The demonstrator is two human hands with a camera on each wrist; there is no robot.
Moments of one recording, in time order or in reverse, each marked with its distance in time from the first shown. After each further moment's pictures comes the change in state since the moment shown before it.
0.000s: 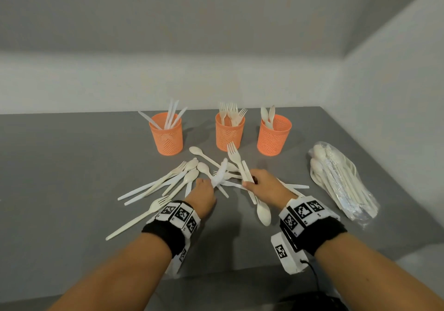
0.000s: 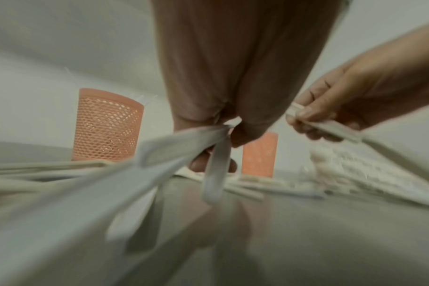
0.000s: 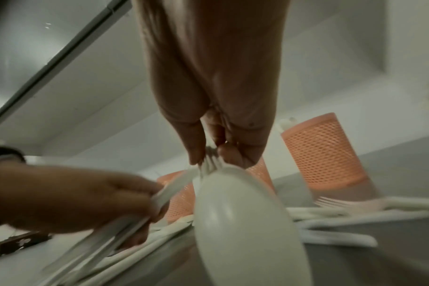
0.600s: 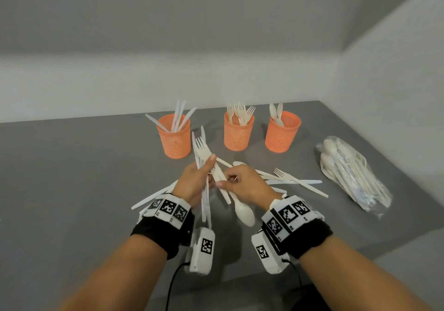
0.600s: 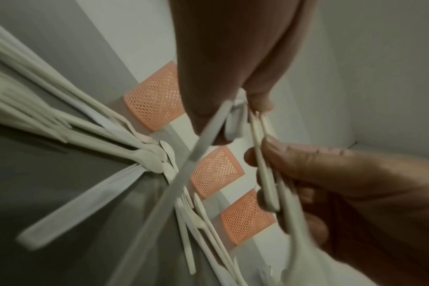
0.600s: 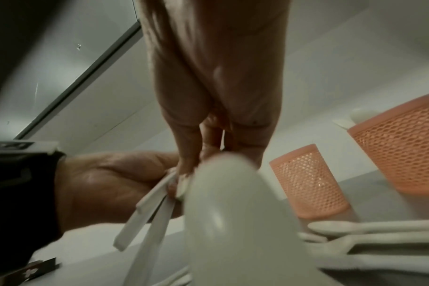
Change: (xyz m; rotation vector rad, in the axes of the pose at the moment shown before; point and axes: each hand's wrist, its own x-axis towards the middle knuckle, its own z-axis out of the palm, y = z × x) left_hand 0.010 -0.042 -0.052 -1.331 -0.025 -0.042; right_hand 0.012 -0.074 0.050 0.090 0.024 -0.075
